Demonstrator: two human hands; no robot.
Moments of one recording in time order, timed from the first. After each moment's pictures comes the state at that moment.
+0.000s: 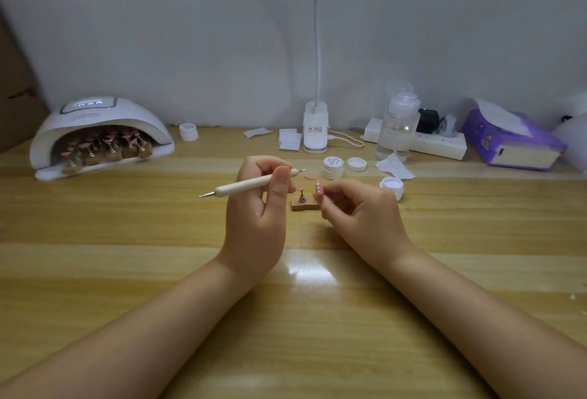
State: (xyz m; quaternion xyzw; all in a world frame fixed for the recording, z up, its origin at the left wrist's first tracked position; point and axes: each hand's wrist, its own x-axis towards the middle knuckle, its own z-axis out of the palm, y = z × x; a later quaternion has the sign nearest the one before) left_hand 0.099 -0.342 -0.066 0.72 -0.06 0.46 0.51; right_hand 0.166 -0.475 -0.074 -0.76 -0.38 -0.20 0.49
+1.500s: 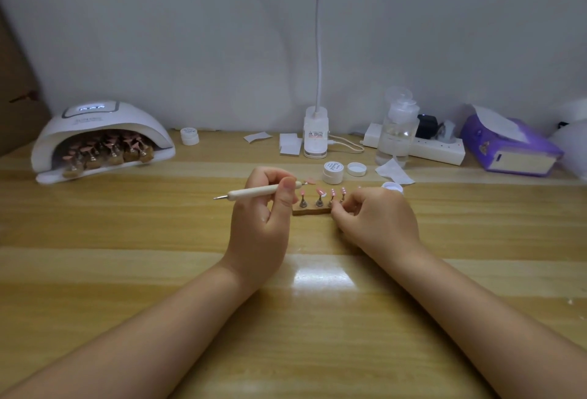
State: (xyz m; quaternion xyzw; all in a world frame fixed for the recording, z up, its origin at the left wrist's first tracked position) left_hand 0.101 -0.340 -0.072 0.74 -0.04 0.43 0.52; right_hand 0.179 -0.482 -0.074 -0.91 -0.21 -0.18 0.30
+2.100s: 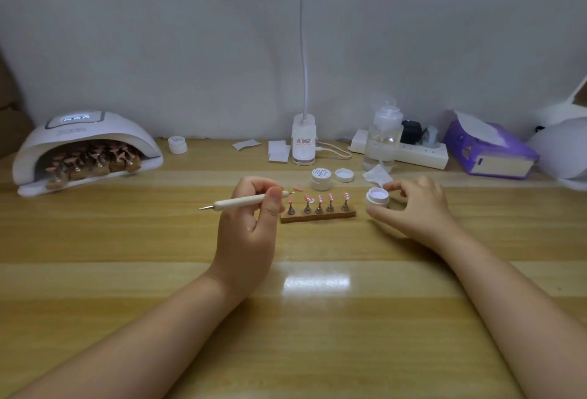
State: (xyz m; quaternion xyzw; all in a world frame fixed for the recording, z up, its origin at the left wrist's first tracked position) left_hand 0.102 -0.338 -0.074 0.75 -0.05 0.42 0.52; right_hand 0.235 -0.551 -0.073 -0.95 -0.13 -0.08 0.28
